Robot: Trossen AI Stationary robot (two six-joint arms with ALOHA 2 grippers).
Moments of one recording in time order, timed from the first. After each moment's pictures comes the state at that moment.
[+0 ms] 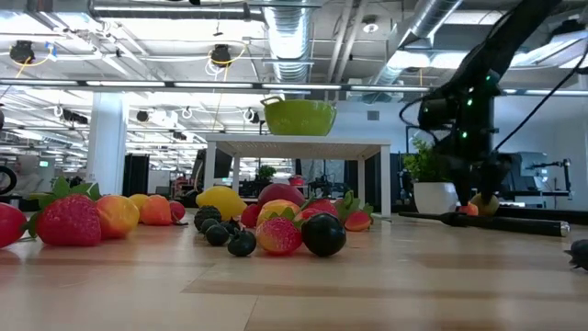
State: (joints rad) left arm 0.44 0.95 0.98 0.20 0.13 -0.11; right arm -0.90 1.49 0.76 -0.71 0.16 0.31
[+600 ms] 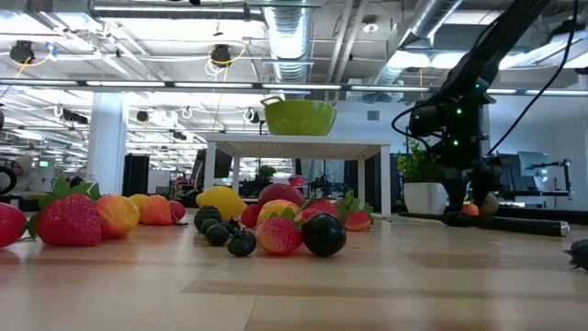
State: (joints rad) left arm 0.44 0.95 0.98 0.21 0.13 -0.11; right arm -0.89 1.56 0.80 -0.66 0.23 0.30
